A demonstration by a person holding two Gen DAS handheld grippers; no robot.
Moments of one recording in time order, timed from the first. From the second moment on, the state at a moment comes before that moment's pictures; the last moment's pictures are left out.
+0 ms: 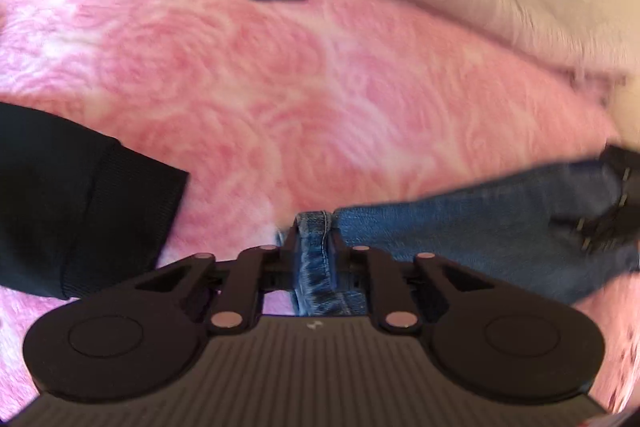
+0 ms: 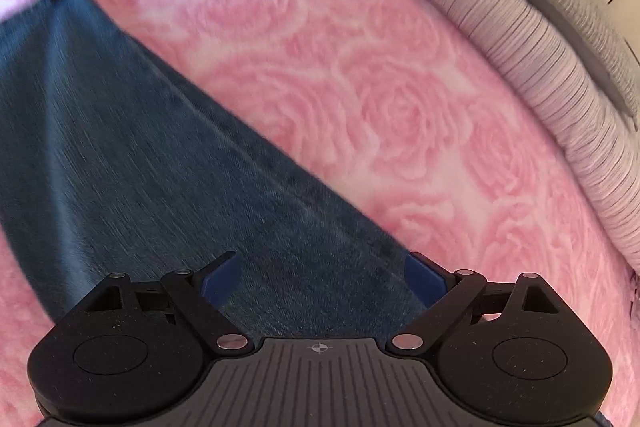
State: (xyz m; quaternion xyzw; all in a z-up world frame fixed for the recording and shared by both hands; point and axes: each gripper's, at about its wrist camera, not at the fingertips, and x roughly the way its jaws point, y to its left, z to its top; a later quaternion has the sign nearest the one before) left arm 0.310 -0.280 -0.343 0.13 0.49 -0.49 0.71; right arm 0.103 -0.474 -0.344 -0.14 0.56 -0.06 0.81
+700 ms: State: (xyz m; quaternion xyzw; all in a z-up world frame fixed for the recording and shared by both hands) left arm 0.291 -0.296 -0.337 0.21 0.47 -0.47 0.72; right arm 0.061 -0.594 -0.341 -0.01 0.49 -0.30 0.82
